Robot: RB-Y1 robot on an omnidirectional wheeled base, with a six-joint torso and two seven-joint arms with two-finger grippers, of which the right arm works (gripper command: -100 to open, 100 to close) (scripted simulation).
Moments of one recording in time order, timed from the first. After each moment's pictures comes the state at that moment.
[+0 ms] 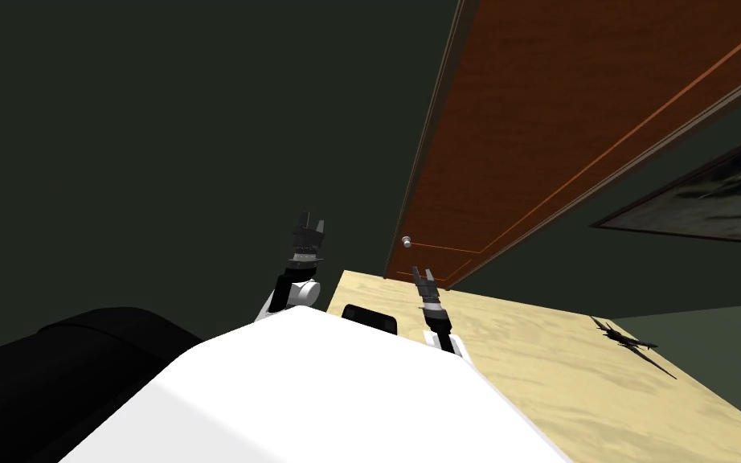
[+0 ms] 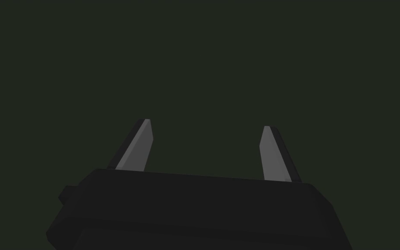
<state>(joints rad) 0.37 -0.15 0.02 -1.55 0.30 -0.75 0.68</state>
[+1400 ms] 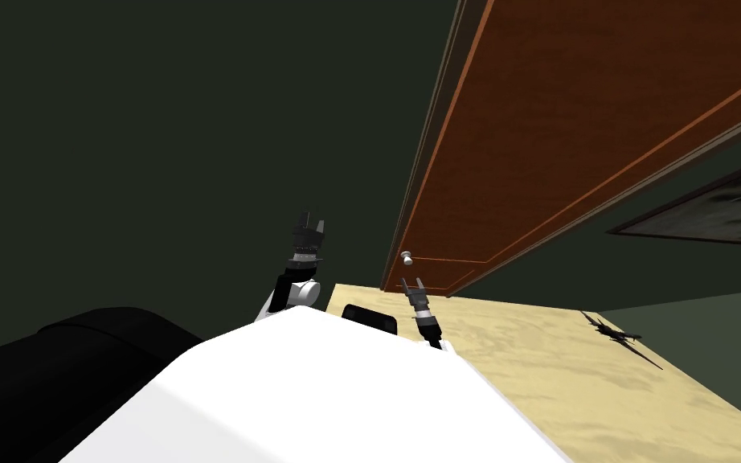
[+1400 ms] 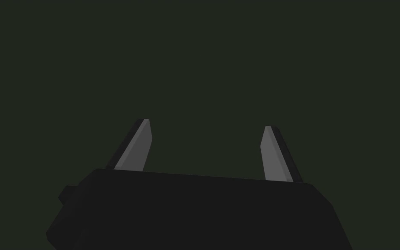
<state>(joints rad) 0.33 -0.14 0.06 -1.29 0.40 -0.82 0.93</state>
